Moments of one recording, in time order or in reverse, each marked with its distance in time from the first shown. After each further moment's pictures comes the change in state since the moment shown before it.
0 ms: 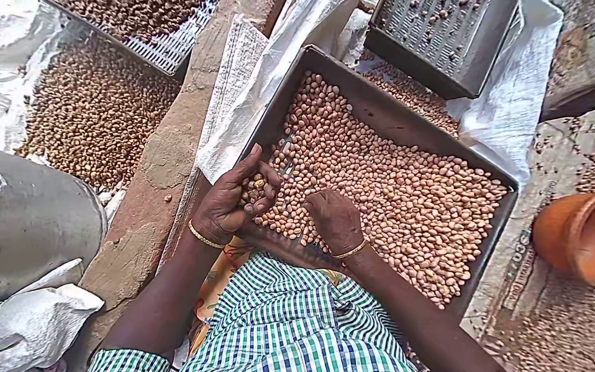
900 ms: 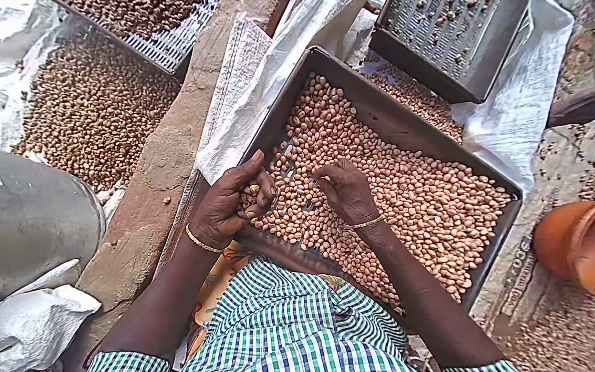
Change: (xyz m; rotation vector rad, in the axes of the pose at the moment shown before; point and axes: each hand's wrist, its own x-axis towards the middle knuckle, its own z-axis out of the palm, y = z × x) left_hand 0.000 0.001 0.000 0.092 0.040 0.116; right_hand 0.046 0.023 -0.021 0.278 0.059 0.058
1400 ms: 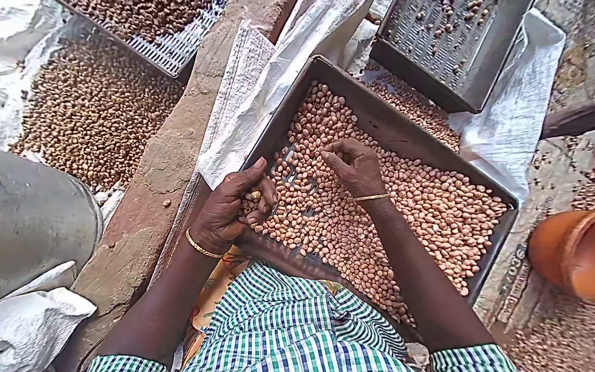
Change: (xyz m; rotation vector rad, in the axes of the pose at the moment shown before) left_hand 0.000 0.000 0.002 0.025 0.014 0.038; right_hand 0.040 0.017 -0.012 0.360 0.038 0.124
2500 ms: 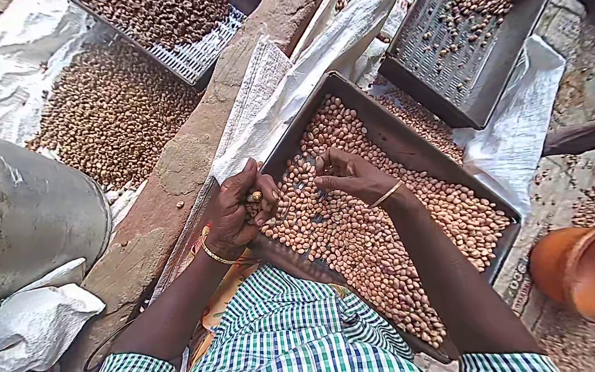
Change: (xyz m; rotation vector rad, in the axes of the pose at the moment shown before) left_hand -0.003 -0.008 0.000 -0.053 0.022 0.389; right_hand 0.028 -0.030 -0.014 0.106 -0.664 0.129
